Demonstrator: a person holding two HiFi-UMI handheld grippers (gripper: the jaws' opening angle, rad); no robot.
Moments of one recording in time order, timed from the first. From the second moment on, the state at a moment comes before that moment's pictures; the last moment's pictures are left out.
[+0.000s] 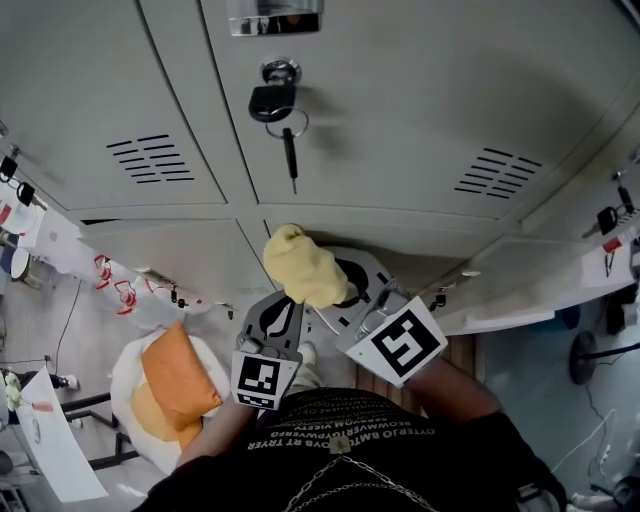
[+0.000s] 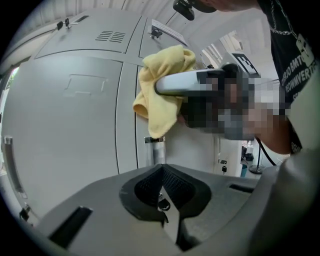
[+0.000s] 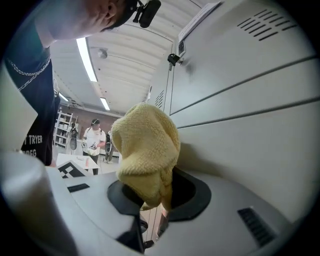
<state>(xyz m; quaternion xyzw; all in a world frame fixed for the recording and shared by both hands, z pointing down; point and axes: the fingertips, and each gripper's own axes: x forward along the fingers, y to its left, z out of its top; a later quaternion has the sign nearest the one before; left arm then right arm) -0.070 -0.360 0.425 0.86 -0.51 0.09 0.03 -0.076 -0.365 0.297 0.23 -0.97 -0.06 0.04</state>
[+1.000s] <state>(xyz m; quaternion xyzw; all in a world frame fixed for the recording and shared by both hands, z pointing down) -0.039 -0.331 0.418 0.86 -0.49 0.08 0.02 0.008 -0.376 0.286 0.33 -0.94 -0.05 0.03</state>
